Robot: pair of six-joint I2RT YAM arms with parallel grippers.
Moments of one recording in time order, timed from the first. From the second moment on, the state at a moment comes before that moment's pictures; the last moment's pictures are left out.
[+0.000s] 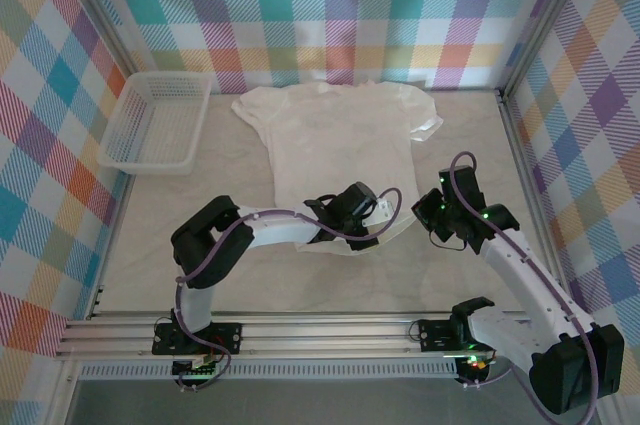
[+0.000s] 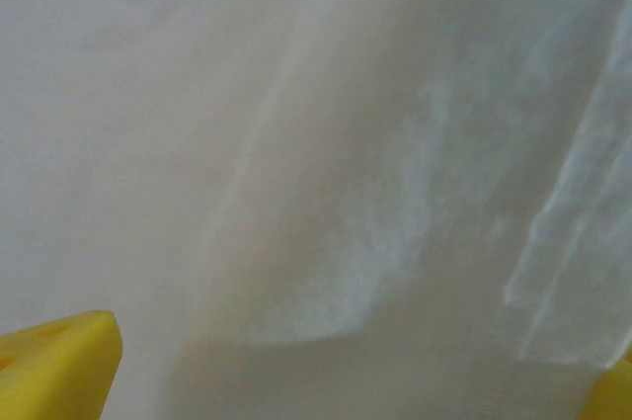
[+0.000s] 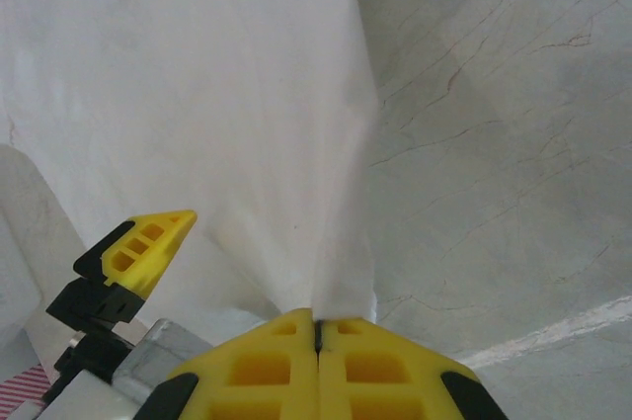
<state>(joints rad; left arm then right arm) -0.98 1.94 1.21 -0.11 -0.16 0.41 0.31 0.97 0.78 -0.74 -0.11 1.10</state>
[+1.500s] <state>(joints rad) -0.71 1.62 1.35 -0.43 0.02 -0.07 0.83 1.27 0.55 0.31 0.01 -0.16</state>
